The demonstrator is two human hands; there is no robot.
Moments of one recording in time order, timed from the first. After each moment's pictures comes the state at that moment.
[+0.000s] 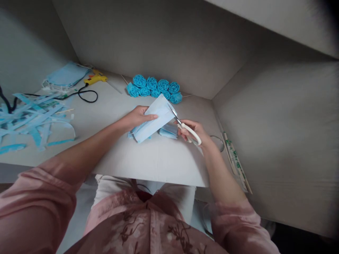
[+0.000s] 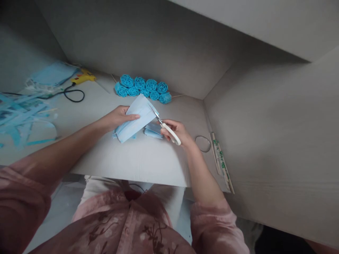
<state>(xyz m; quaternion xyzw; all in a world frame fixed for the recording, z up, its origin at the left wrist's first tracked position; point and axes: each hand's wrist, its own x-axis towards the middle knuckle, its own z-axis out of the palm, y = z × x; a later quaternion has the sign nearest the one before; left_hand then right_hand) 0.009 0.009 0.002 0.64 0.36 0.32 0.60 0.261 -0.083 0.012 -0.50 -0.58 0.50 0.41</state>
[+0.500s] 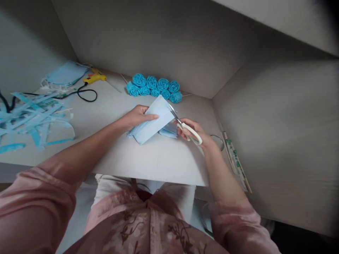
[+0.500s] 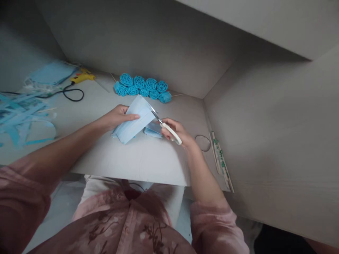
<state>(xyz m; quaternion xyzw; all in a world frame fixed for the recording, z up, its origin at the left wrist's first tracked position) 0.008 0.007 0.006 0.65 0.36 0.29 0.61 0.265 -0.085 0.014 -0.47 -0.60 0.52 0.38</state>
